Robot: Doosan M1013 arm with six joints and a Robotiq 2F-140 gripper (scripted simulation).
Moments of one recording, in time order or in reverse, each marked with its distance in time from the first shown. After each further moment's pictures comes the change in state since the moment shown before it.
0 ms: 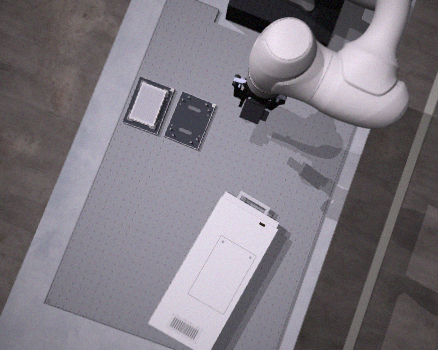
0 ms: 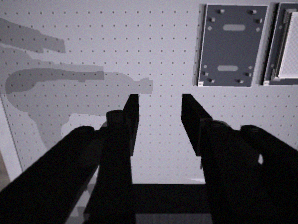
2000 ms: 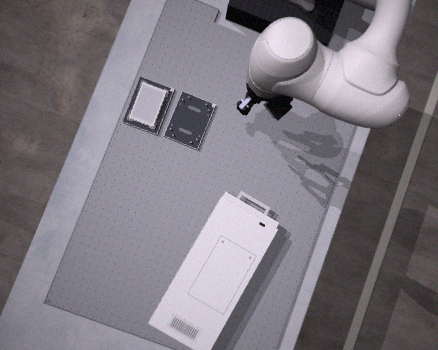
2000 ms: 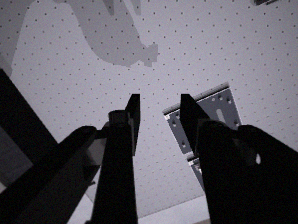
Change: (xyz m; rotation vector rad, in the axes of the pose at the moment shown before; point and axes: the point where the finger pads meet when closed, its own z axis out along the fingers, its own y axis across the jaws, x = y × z) arm 0.000 0.001 0.000 -0.004 -0.001 -1.110
